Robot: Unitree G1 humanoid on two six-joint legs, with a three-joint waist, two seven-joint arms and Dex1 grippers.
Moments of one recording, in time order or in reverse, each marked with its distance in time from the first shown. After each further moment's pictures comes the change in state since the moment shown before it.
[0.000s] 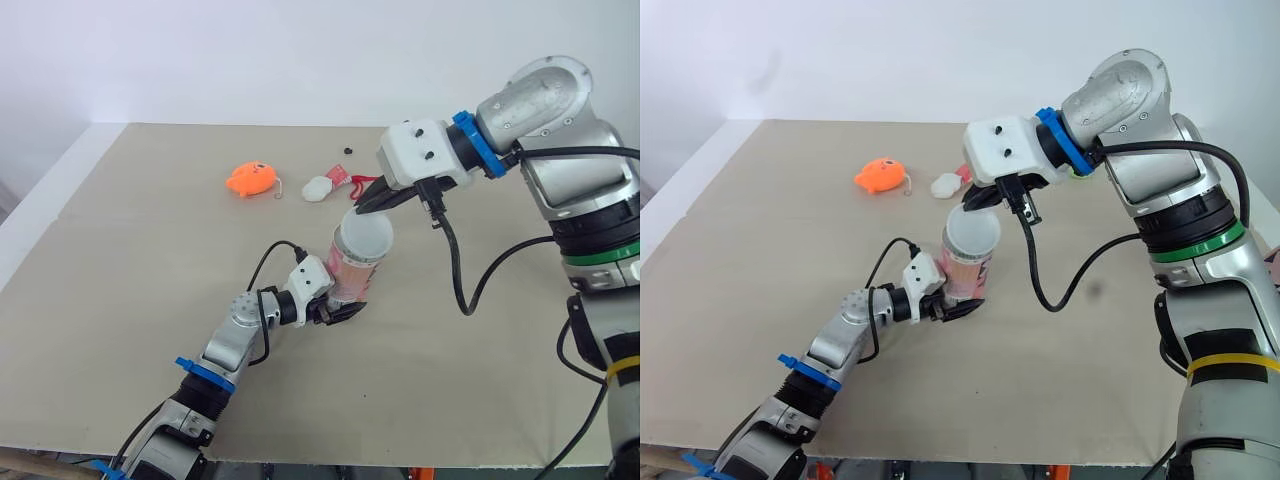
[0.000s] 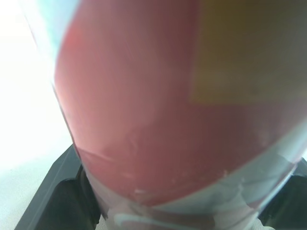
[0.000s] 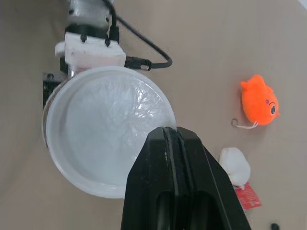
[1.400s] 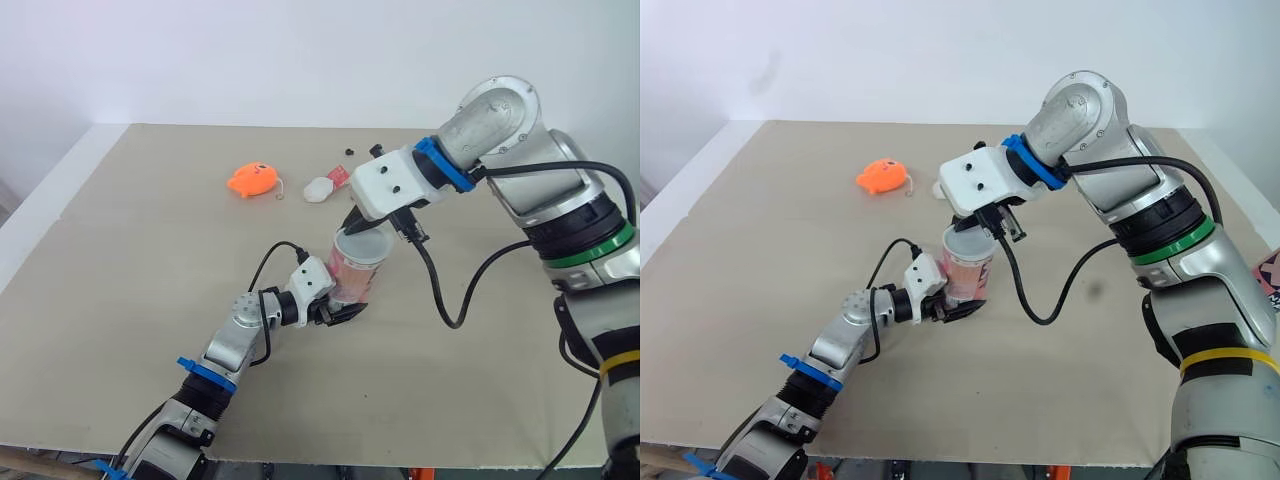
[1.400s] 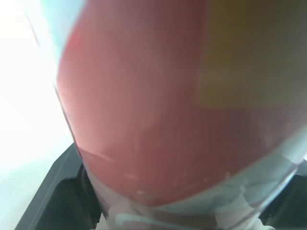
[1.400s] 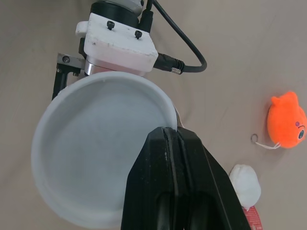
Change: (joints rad) left arm -0.001 -0.005 -0.002 0.013 0.008 -0.009 0.001; right arm -0.001 0.050 0.094 -0.008 -0.036 -0.052 0.002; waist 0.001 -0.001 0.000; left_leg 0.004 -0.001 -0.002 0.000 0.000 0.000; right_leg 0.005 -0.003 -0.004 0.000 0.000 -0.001
